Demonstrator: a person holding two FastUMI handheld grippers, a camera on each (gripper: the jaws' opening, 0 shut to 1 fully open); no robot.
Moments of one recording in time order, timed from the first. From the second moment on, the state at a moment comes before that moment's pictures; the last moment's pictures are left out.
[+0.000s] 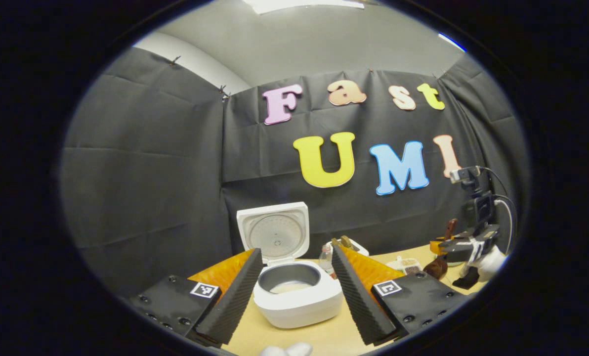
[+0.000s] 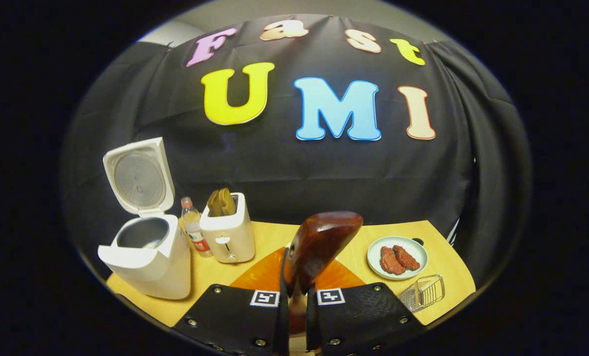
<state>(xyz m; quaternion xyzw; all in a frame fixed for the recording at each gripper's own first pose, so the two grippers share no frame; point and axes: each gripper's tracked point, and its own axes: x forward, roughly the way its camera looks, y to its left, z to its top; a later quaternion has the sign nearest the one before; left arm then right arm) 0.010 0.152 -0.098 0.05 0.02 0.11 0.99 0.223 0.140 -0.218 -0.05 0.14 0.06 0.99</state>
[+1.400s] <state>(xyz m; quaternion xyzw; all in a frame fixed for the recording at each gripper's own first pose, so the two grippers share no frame) 0.005 0.186 -0.131 0.07 0.06 0.14 0.99 0.218 0.193 -0.340 -0.15 0.21 0.10 0.96</state>
